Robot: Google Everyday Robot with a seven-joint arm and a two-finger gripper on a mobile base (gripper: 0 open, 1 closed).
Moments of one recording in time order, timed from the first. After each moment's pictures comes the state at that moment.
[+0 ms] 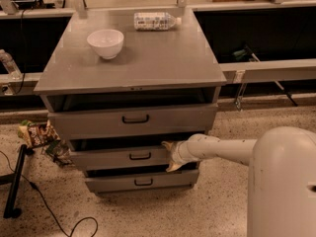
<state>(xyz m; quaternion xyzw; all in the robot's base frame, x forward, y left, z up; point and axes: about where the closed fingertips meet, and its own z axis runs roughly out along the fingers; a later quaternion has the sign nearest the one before) 0.657 -0.047 0.407 -0.77 0.55 -0.01 0.33</state>
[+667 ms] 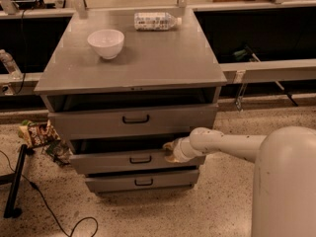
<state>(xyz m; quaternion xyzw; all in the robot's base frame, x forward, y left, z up) 0.654 -0.058 0.427 -0.78 0.54 0.01 0.31</state>
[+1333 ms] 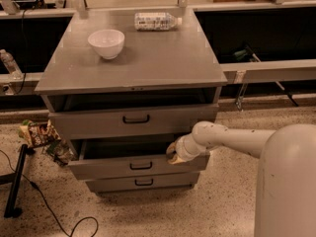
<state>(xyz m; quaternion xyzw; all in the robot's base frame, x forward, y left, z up) 0.638 -0.065 0.450 -0.78 0.55 0.03 0.28</state>
